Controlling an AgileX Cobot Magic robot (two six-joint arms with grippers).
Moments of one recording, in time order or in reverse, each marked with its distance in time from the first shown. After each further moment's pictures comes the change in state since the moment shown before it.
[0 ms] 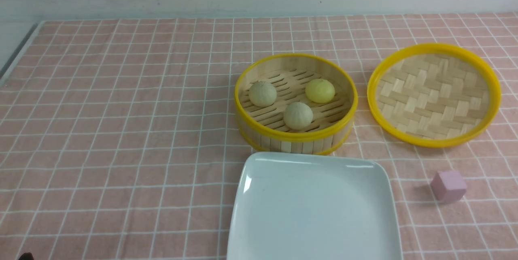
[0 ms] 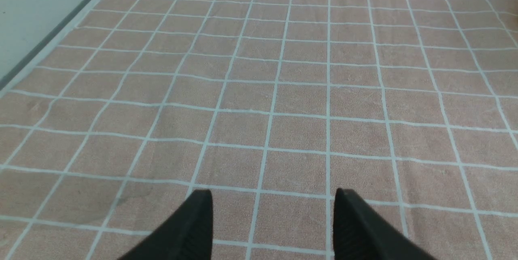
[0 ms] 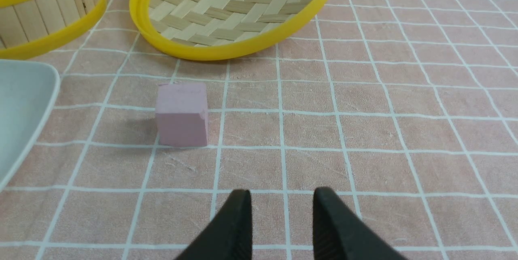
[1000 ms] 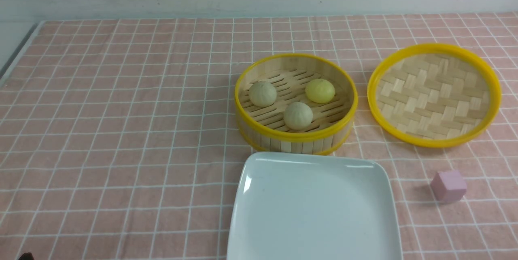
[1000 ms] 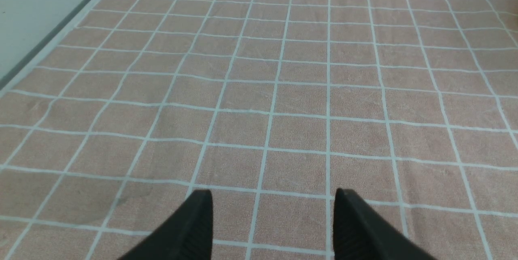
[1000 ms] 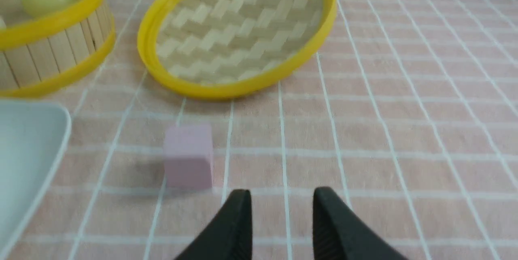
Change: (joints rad) right arm 0.000 0.000 -0.026 0.015 -0.100 0.001; left arm 0.000 0.000 0.000 0.000 0.000 0.000
